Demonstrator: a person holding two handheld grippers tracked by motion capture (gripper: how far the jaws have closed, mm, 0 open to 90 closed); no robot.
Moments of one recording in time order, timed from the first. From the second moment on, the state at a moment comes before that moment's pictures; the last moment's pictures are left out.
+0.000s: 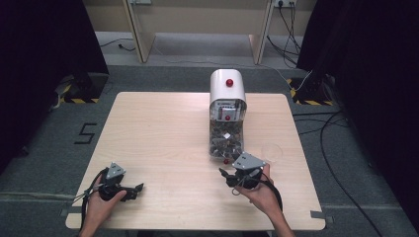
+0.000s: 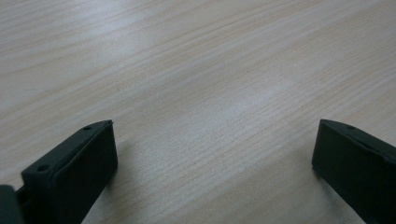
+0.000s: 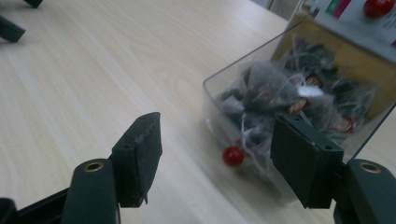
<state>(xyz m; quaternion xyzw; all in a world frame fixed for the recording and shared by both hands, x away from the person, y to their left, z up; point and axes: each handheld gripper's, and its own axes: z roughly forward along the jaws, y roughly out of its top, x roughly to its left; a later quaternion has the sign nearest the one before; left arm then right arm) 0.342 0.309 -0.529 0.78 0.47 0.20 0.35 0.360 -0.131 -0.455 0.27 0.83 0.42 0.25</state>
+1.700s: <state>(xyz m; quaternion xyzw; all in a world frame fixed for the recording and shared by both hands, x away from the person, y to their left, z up) 0.342 0.309 -0.529 0.78 0.47 0.20 0.35 0.451 -0.091 -0.474 0.34 0.83 0.37 0.26</state>
